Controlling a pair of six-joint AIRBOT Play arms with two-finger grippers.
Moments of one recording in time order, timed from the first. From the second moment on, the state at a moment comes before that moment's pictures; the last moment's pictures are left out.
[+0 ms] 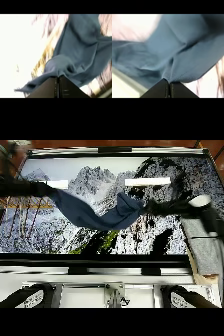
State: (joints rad) left arm 0.03 -1.12 1.44 0.88 -1.19 -1.16; right arm -0.04 -1.23 1.09 -0.63 1.09 1.23
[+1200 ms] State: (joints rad) left arm 0.11 -1.00 1.70 1.05 -1.14 -1.27; right arm -0.27 -1.06 1.71 -1.06 1.45 1.50
